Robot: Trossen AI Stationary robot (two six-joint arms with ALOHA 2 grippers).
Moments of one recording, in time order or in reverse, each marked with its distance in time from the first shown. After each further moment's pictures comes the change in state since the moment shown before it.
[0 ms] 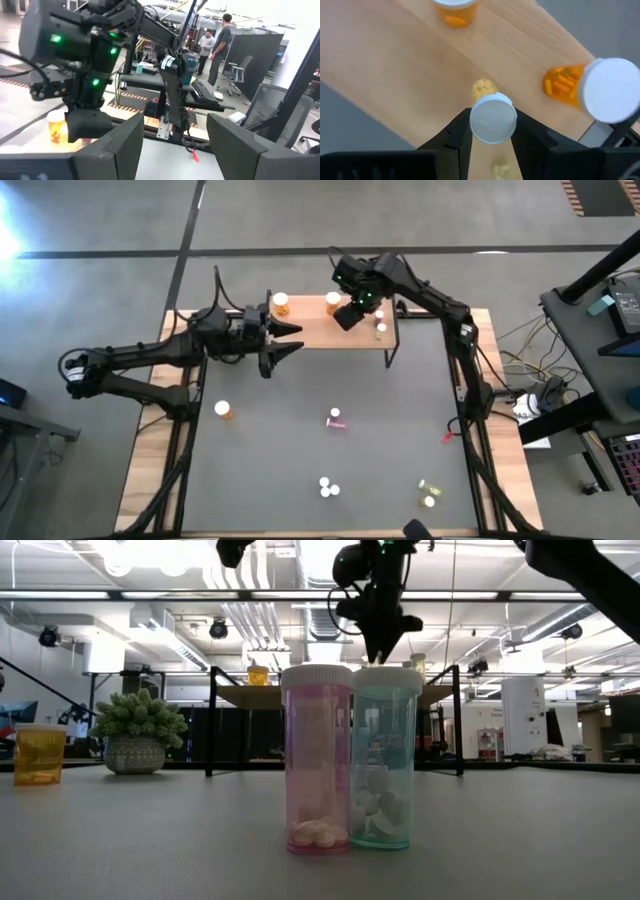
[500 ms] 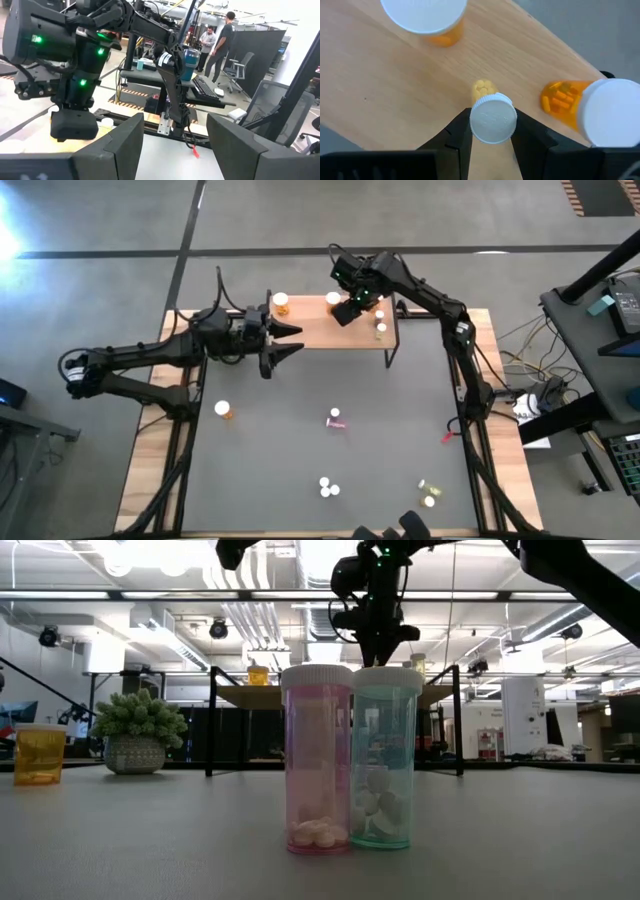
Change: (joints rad) left arm 0.000 0.000 -0.002 -0.019 0.000 0.001; right arm -0.033 0.038 0.000 0.047 0.002 0.022
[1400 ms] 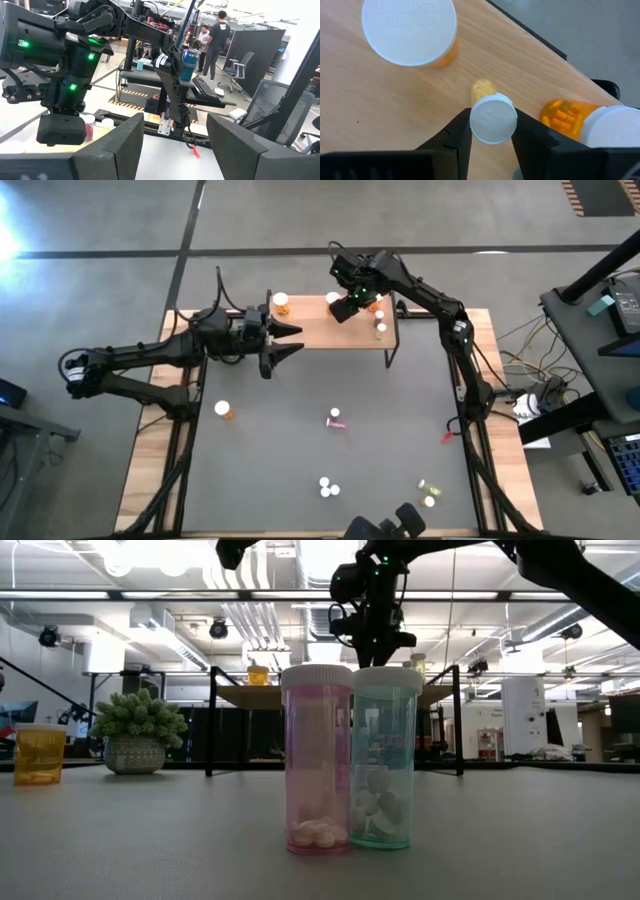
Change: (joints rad) left arm 0.000 0.000 -0.001 0.002 0.000 0.006; right arm -0.024 0.028 0.001 0.052 0.000 -0.004
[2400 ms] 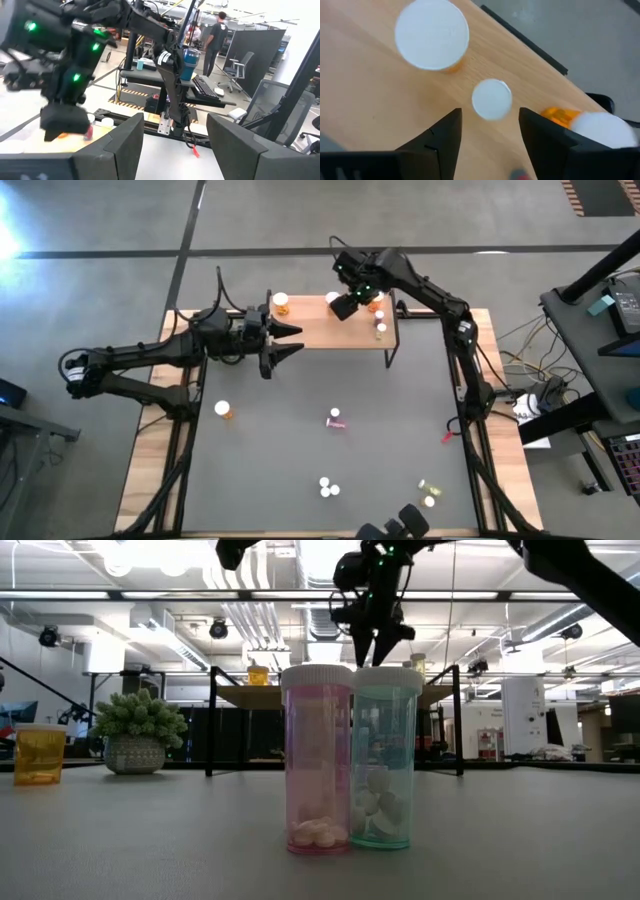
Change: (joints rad) left arm 0.000 0.000 0.000 -0.002 0.000 -0.003; right arm 0.001 -0.042 0.000 0.031 -0.009 -0.061
